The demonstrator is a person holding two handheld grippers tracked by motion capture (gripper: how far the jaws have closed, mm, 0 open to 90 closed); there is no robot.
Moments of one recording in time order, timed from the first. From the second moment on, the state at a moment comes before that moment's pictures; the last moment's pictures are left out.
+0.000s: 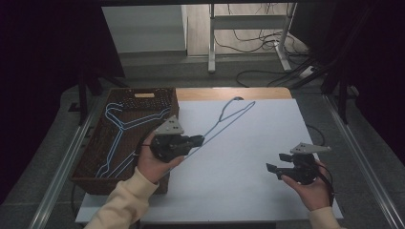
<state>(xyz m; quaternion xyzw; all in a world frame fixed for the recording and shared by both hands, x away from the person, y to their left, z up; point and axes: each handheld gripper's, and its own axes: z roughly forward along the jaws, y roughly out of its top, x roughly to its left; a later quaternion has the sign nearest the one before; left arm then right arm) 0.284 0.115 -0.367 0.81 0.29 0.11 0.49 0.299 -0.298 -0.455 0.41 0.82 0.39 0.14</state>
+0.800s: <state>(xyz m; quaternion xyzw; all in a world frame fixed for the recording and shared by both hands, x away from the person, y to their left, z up) 0.291 0.264 -0.364 0.75 0.39 0.15 0.51 0.300 -0.293 -0.462 0.40 0.83 0.36 0.14</state>
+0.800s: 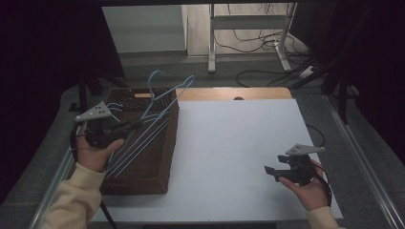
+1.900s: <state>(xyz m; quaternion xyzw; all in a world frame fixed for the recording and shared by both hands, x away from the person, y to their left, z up) 0.314 0.311 -0.439 0.77 0.46 0.09 0.44 0.300 -0.292 -0.464 0.40 0.83 0.36 0.14</state>
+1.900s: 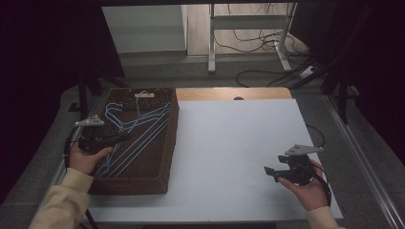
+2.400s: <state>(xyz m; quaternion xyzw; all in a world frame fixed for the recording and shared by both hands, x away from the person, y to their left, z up) 0.323 0.325 -0.445 0.75 0.53 0.17 0.36 0.300 -0.292 -0.463 0.40 0.83 0.35 0.14</state>
